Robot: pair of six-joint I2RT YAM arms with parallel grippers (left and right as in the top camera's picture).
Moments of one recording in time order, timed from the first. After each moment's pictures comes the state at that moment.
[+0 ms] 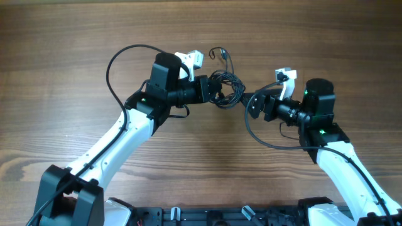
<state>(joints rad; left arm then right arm) -0.44 1.52 0.97 -0.10 0.59 -0.61 0.10 1.24 0.58 0.14 -0.78 0.38</state>
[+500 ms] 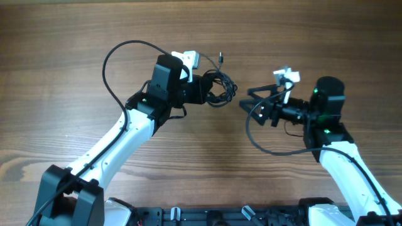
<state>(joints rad) -0.45 1.52 0.97 -0.14 0.41 -0.49 0.07 1.24 0.58 0.24 -1.08 0.25</state>
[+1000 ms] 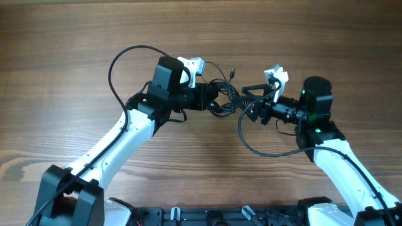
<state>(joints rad) -0.45 1.52 0.97 -0.20 0.55 -0.49 0.13 1.28 0.58 0.27 -0.92 0.23</state>
